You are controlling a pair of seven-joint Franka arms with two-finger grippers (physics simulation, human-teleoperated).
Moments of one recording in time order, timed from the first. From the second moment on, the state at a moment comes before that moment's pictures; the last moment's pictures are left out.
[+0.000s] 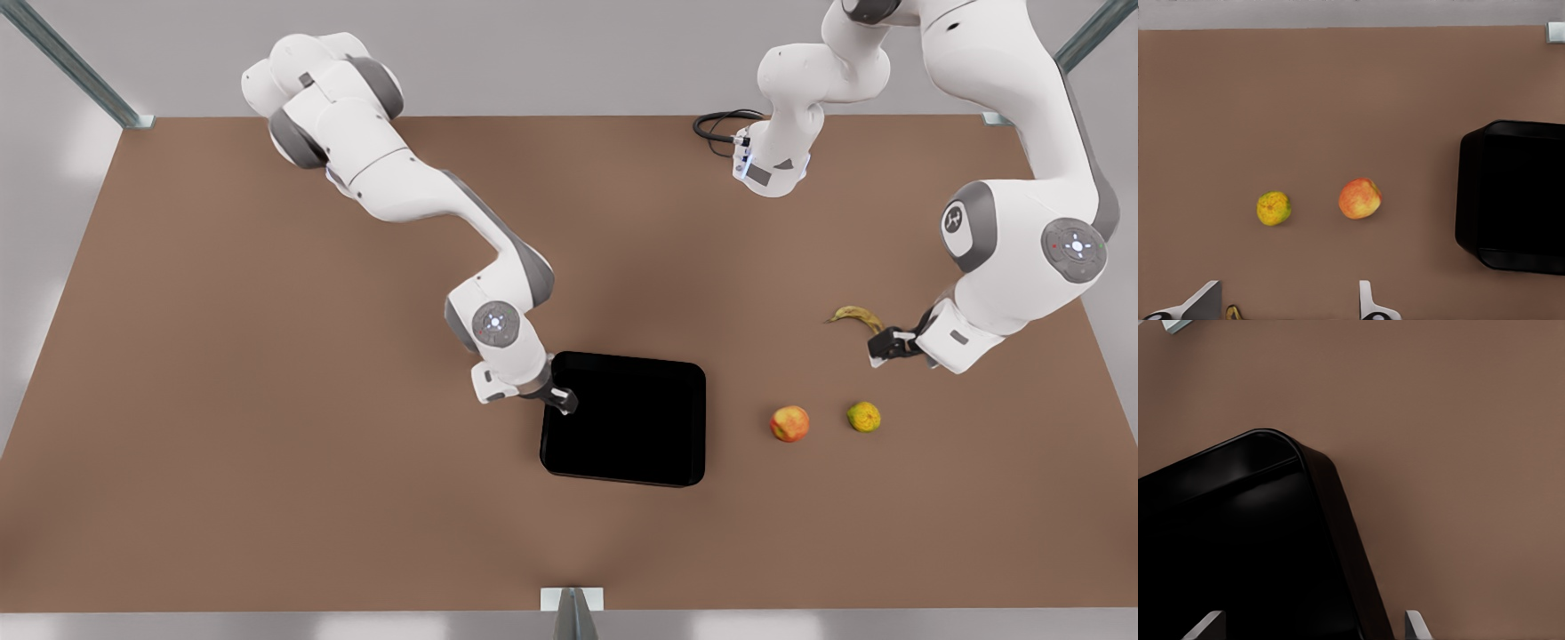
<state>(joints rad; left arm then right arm) -0.03 0.17 0.05 -1.65 -0.03 1.88 0.04 0.53 0.84 0.15 -1.23 -0.03 2.24 1.10</state>
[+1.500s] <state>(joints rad) -0.05 0.18 0.04 -1.65 -0.07 1.91 -0.09 0.49 0.96 0.25 -1.23 -0.05 2.33 1.12</state>
